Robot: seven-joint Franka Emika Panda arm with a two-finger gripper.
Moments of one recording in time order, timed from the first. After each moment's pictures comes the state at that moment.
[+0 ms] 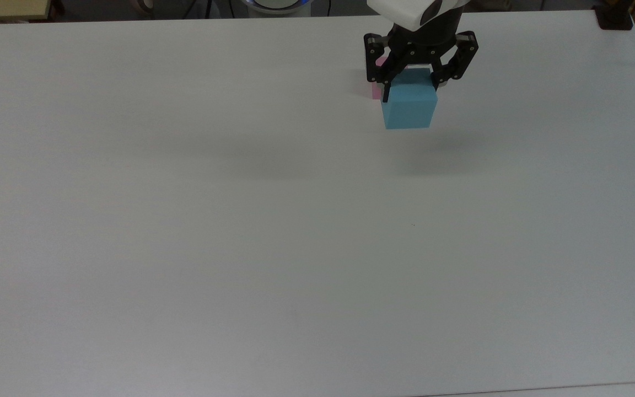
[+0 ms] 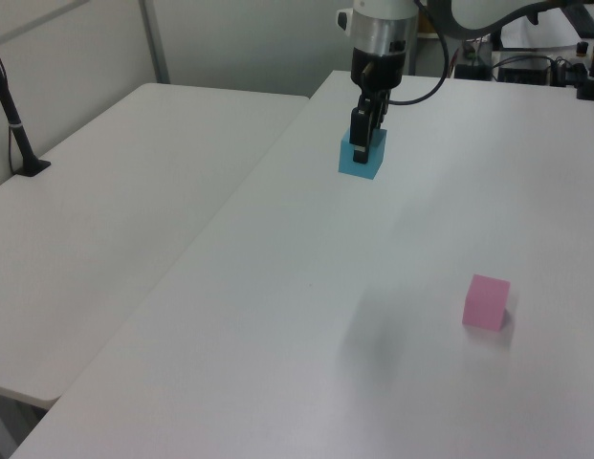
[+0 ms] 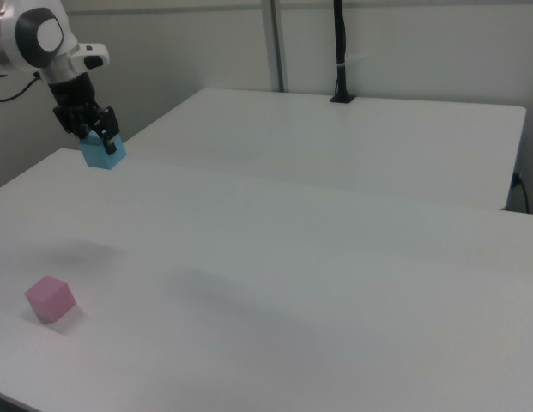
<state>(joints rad) 0.30 0.26 0.09 -1.42 -0.09 1.80 0.34</state>
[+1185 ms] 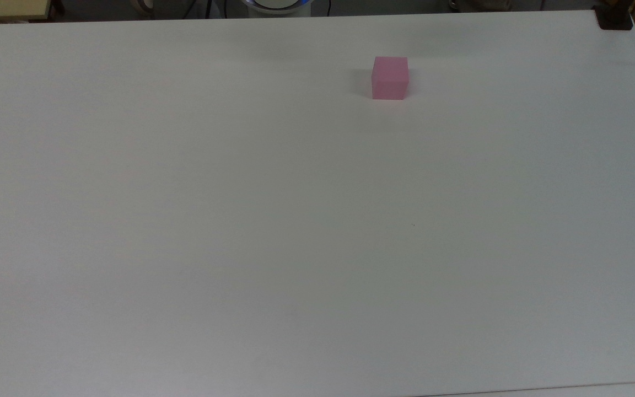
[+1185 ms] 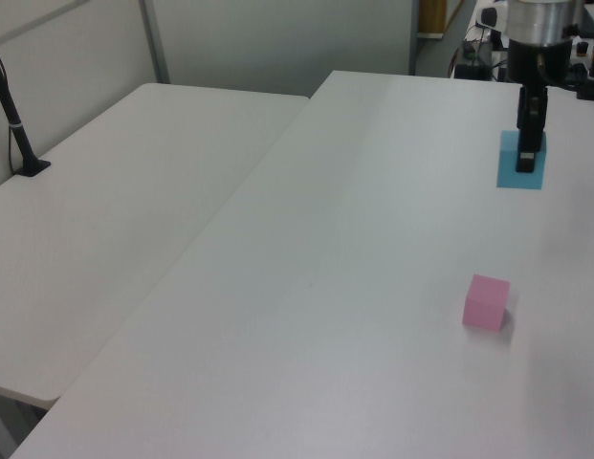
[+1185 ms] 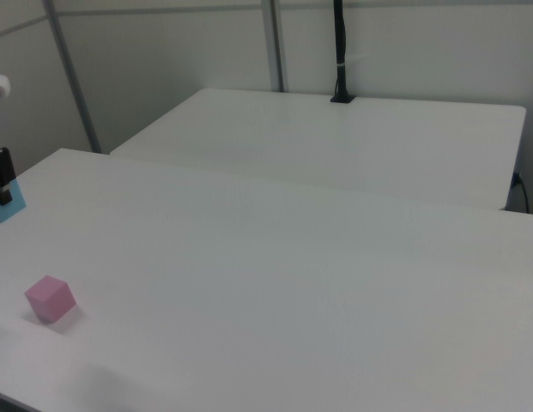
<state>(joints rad) 0.44 -0.30 0.10 -1.98 0.04 1.65 0.41</state>
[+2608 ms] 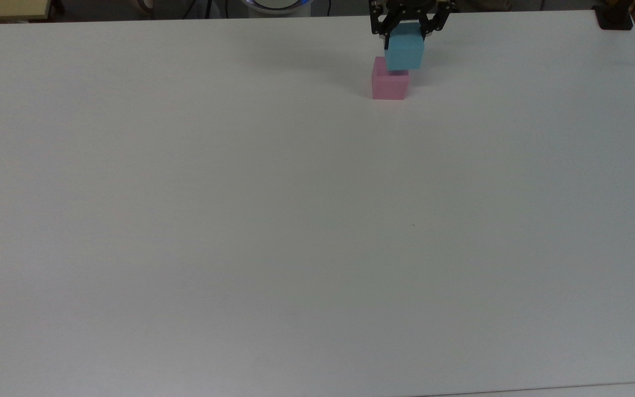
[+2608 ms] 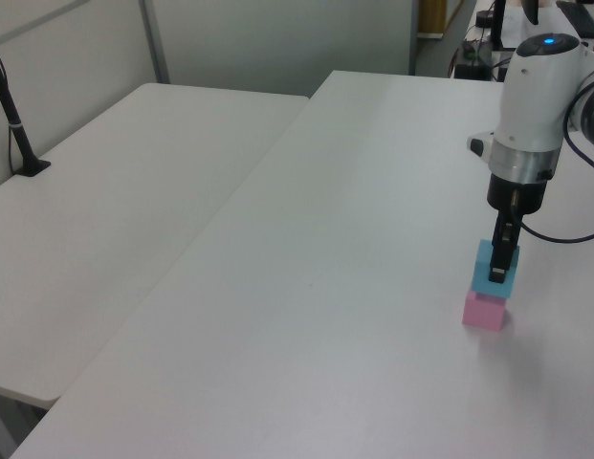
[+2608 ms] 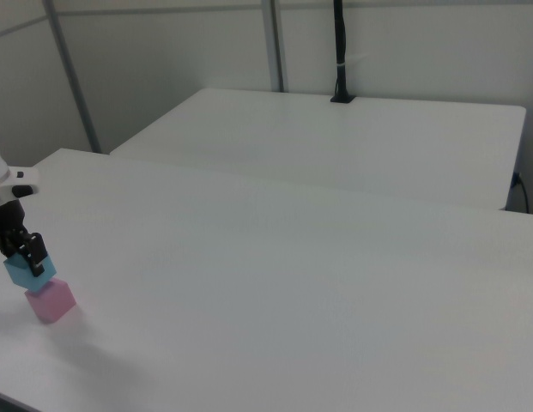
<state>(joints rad) 0.50 -0.21 0.09 -2.38 0.04 2.22 0.50</state>
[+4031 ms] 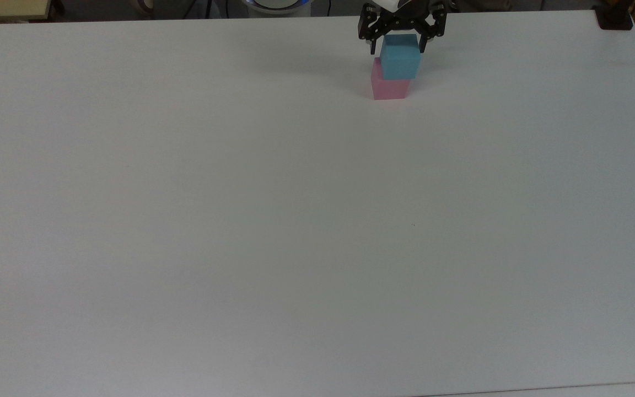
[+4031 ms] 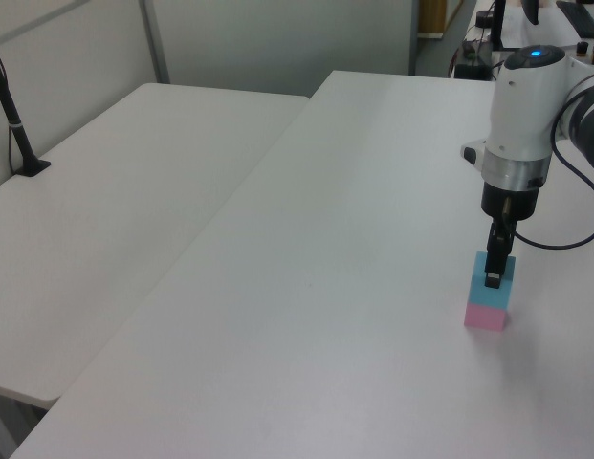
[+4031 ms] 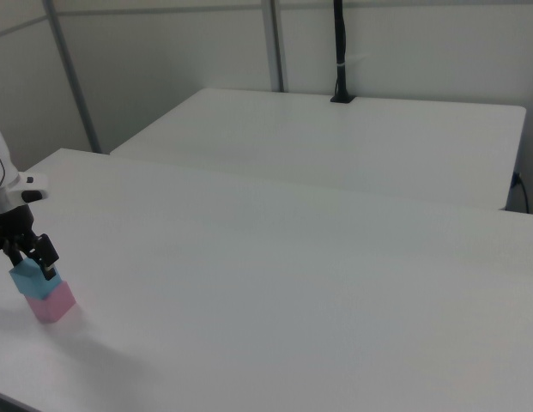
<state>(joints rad) 0.48 -0.18 0.09 -2.38 0.03 2.23 0.50</state>
